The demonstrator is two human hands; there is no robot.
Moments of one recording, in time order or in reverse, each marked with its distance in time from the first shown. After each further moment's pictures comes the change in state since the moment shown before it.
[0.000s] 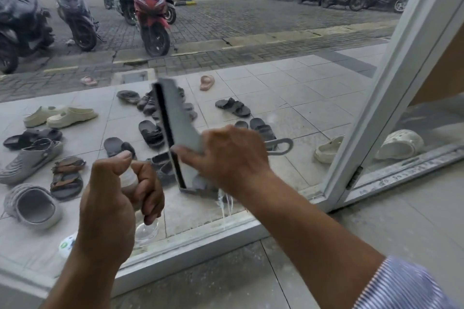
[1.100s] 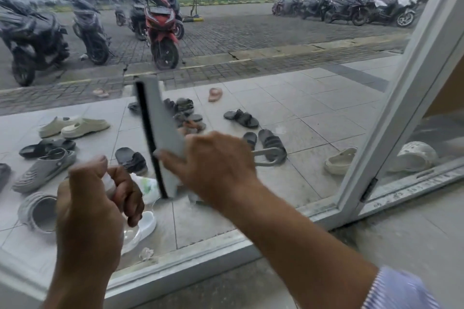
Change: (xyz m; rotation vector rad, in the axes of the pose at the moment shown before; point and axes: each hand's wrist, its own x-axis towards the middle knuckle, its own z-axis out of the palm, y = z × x) left_hand 0.002 0.006 -0.048 -0.071 0.213 -0.022; right_hand 0.014 -0.057 -0.002 0.133 -0.023 -0.063
